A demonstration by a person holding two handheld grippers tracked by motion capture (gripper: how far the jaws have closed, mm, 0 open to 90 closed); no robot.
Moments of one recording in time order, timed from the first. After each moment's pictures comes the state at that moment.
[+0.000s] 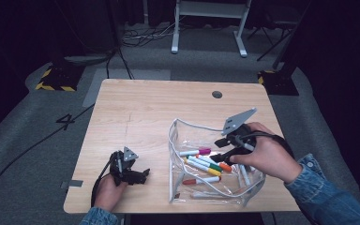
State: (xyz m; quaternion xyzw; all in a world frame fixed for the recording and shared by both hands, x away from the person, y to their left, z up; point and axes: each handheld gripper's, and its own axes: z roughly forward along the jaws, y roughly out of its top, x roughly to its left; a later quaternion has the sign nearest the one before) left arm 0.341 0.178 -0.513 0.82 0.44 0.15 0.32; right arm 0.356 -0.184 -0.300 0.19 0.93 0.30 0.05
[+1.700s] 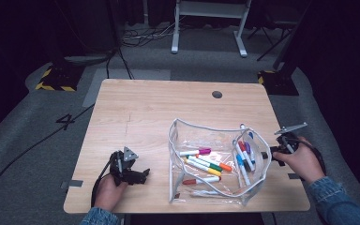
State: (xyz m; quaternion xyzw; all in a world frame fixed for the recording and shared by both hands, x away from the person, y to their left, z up) left arm 0.341 0.178 -0.513 0.82 0.44 0.15 0.32; right arm 0.404 -0.361 -0.429 0.47 0.85 0.24 0.07
